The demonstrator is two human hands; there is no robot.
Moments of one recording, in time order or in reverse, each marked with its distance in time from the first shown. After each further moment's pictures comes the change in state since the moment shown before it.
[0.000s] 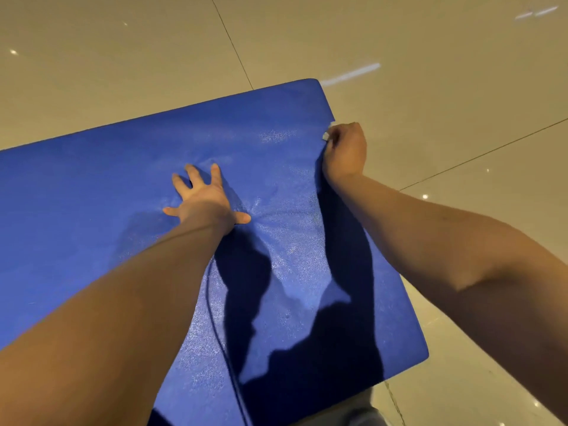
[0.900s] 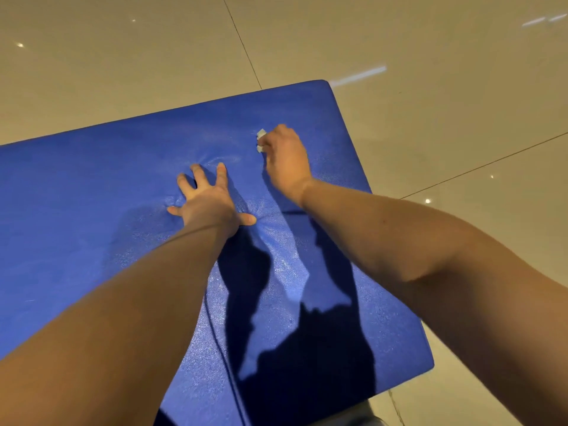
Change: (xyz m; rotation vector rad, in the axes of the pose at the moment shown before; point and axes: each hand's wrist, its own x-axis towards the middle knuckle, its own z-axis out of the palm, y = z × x) left_hand -0.001 -0.005 0.003 -0.027 0.052 0.020; right_hand -0.029 -0.078 0.050 -0.051 -0.268 -0.423
